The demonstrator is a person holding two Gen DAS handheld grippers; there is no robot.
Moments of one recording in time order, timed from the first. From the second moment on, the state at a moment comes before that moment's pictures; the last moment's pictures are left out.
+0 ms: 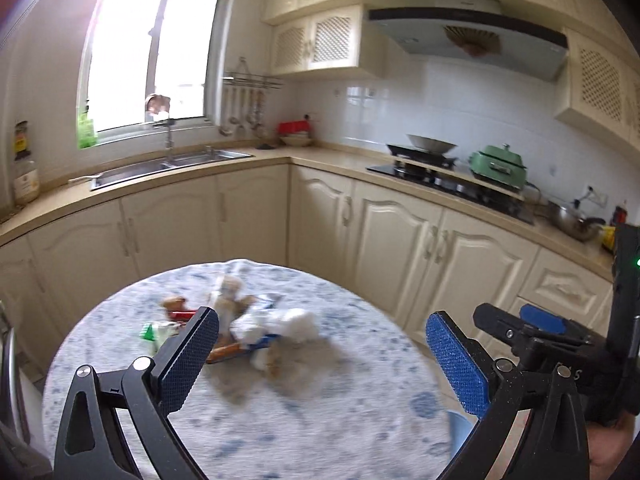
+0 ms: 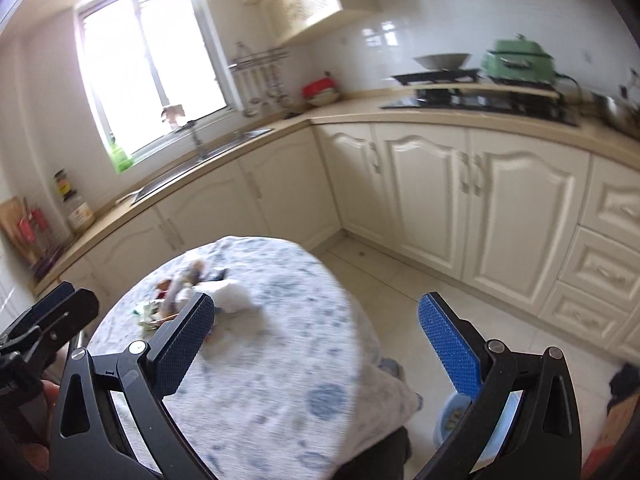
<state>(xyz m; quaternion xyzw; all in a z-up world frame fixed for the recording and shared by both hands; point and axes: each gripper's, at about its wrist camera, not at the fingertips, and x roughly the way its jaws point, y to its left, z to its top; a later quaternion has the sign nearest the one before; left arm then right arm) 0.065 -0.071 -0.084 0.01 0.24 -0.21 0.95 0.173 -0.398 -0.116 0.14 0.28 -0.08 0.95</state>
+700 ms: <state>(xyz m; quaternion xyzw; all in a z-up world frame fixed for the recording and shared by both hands) 0.091 0.026 -0.136 -0.02 0.31 -0.08 0.95 0.299 -0.272 -0.212 0.05 0.41 0.00 0.91</state>
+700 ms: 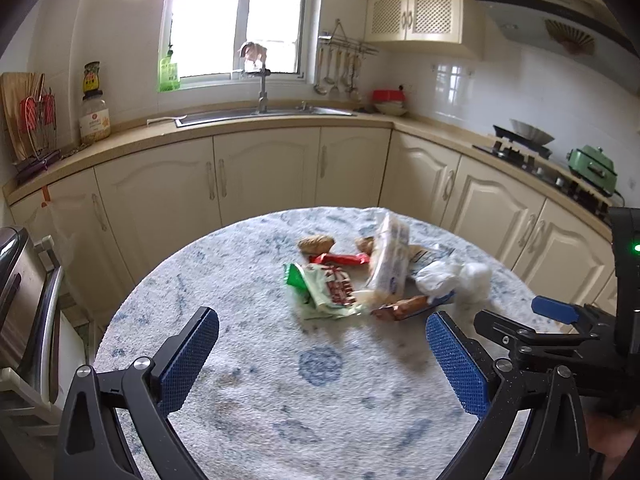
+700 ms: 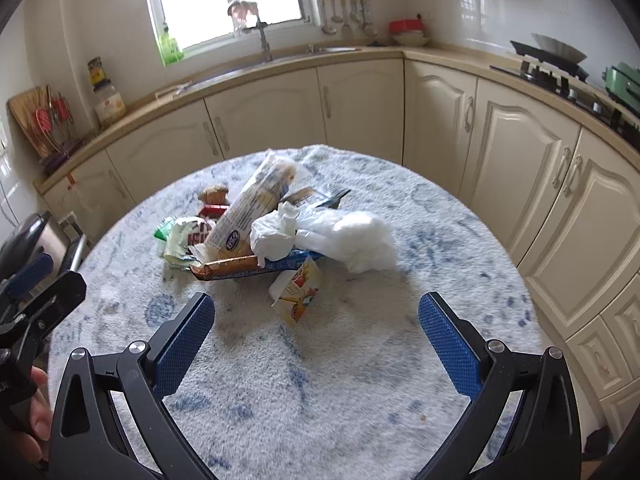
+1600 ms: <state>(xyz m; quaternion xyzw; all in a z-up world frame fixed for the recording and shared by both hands) 0.301 -0.006 -0.181 0.05 0.41 -0.04 0.91 0.339 -0.257 -0.250 0.03 0.44 0.04 0.90</state>
